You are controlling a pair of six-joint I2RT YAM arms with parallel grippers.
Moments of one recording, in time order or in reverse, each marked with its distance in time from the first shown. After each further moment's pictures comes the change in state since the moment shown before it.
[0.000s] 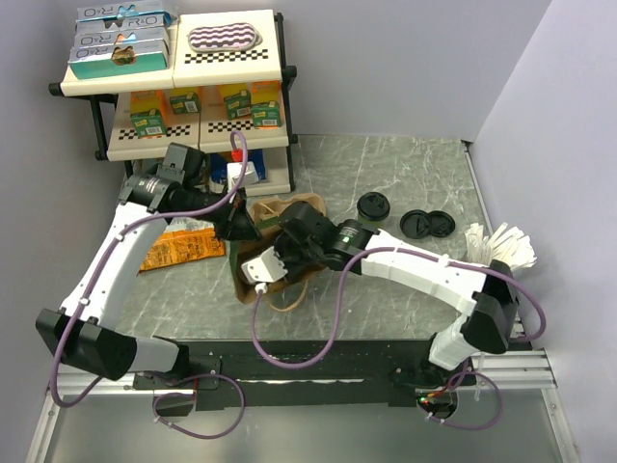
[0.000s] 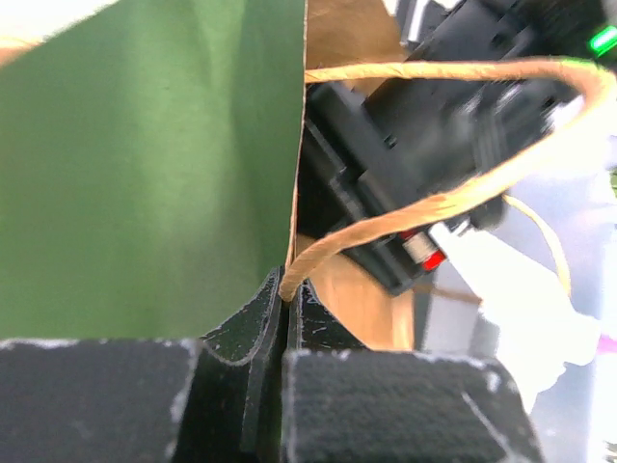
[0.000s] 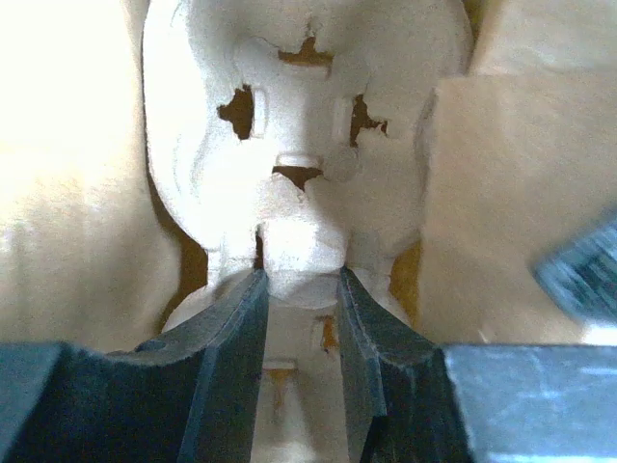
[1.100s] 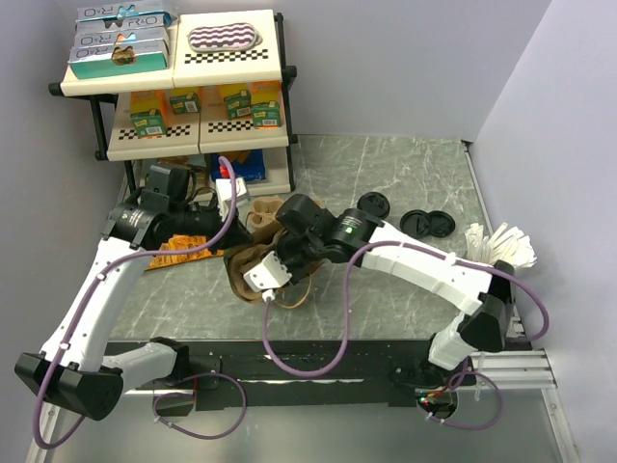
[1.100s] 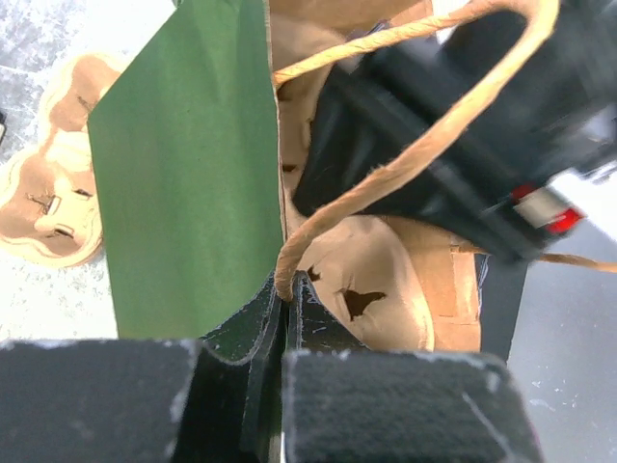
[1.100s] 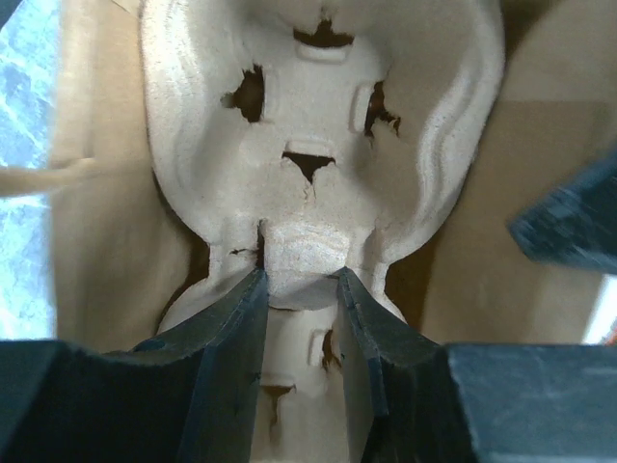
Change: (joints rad) left arm -0.010 -0.201 -0.167 0.156 -0.132 0.026; right arm 0.011 0.002 0.163 -0.254 -0.152 -0.103
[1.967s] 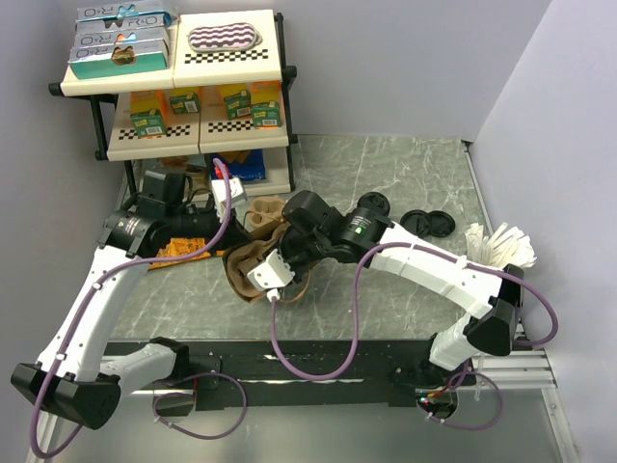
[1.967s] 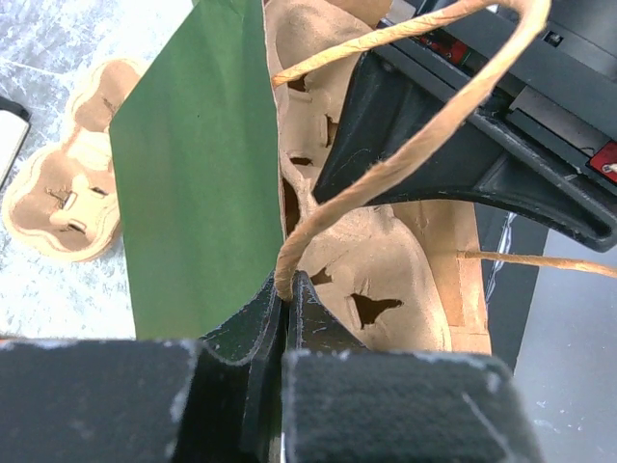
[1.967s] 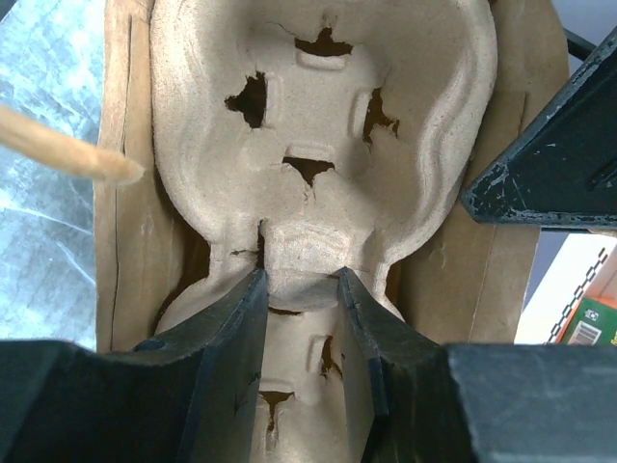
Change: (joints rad) left arm 0.000 -0.048 -0.037 0.056 -0.028 -0.061; right arm 0.002 -0.036 -0.003 0.023 -0.026 -0.020
